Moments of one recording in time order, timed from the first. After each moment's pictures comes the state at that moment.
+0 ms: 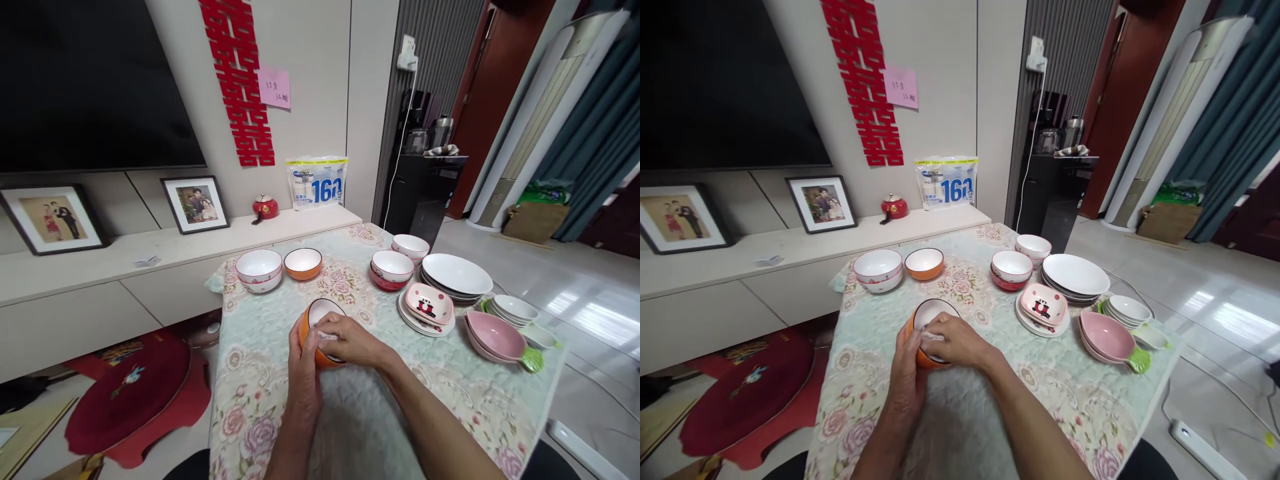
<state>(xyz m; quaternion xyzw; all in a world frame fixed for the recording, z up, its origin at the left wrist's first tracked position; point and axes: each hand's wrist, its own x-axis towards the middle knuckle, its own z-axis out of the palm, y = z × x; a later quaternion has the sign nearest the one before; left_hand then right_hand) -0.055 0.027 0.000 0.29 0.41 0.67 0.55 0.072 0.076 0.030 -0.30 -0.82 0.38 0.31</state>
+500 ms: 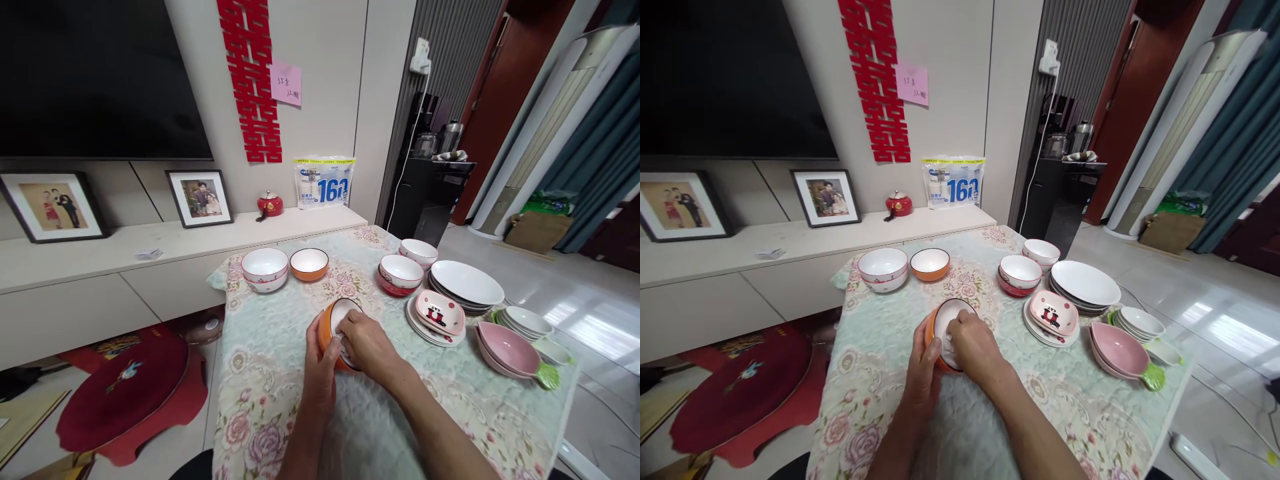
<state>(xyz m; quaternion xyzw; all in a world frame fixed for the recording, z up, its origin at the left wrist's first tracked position) -0.048 0.036 -0.002 0.31 0.35 0.67 0.57 0.070 0.066 0.048 -0.50 -0.83 0.16 0.20</state>
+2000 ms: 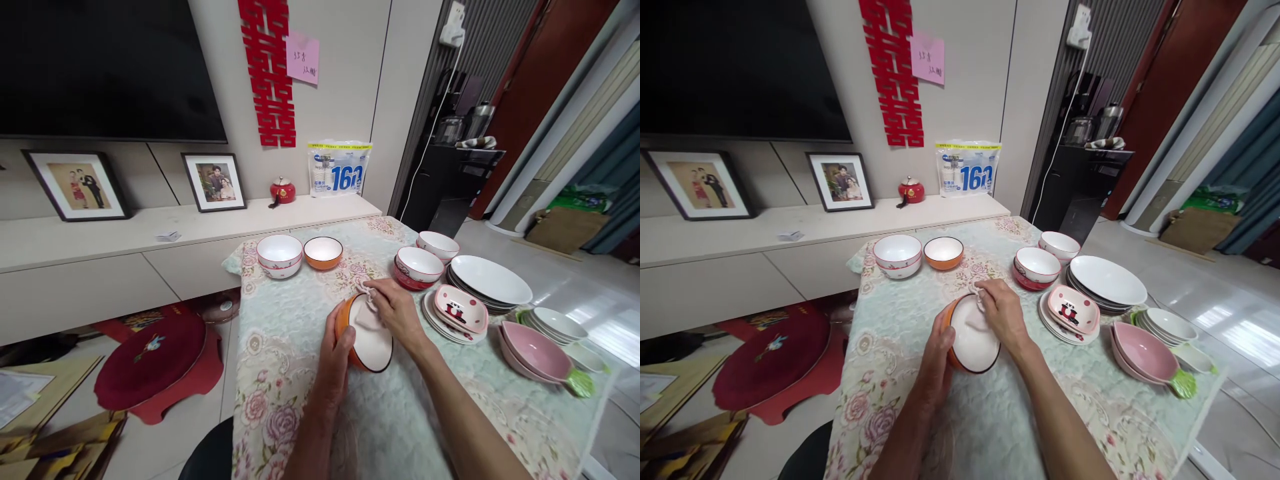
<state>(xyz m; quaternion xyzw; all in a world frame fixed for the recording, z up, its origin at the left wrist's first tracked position) -0.055 0.034 0.006 0.31 0.33 0.63 0.63 0.092 0.101 0.044 -0.49 -0.75 0.12 0.42</state>
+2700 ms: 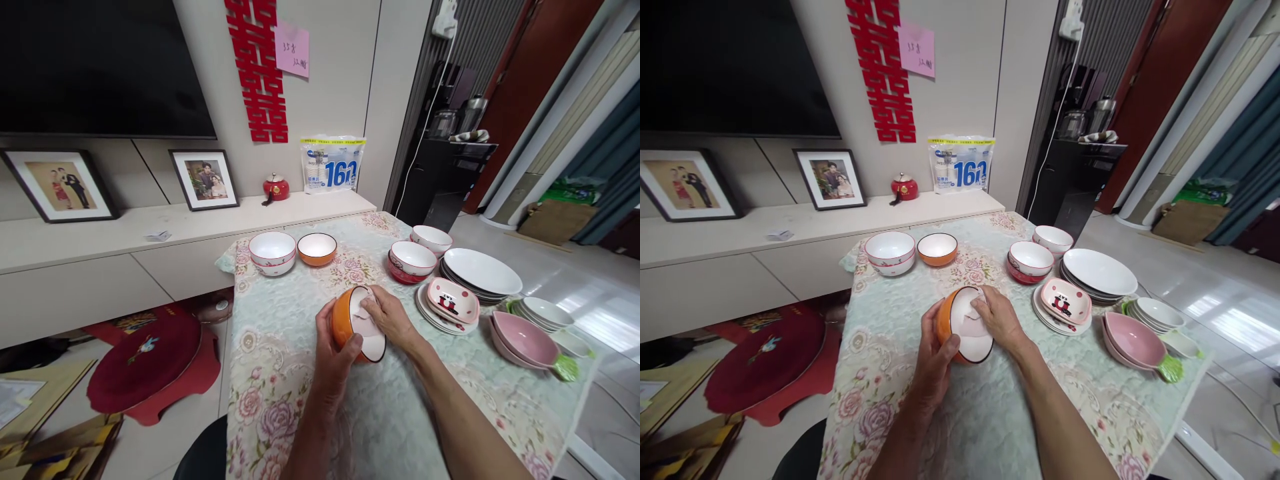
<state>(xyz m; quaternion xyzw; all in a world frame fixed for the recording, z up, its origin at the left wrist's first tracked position) -0.044 0.022 0.010 0.34 0.32 0.67 0.57 0.101 0.096 0.013 -0.51 -0.74 0.21 0.38</state>
